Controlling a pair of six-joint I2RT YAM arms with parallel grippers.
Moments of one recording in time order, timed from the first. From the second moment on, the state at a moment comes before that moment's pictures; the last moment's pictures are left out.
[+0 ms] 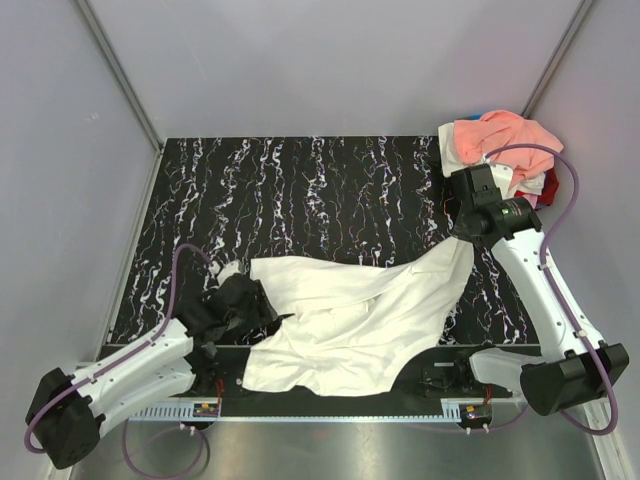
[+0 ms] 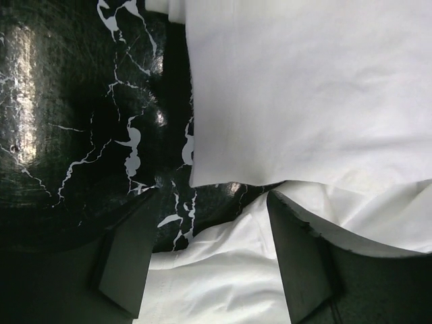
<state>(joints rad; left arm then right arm) -0.73 0.78 0.38 -0.60 -0.16 -1.01 0.27 1.22 1.33 -1.09 0.50 0.50</state>
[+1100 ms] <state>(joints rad) -0.73 0.85 0.38 -0.49 -0.22 -1.01 0.27 1.19 1.28 -1.07 0.45 0.48</state>
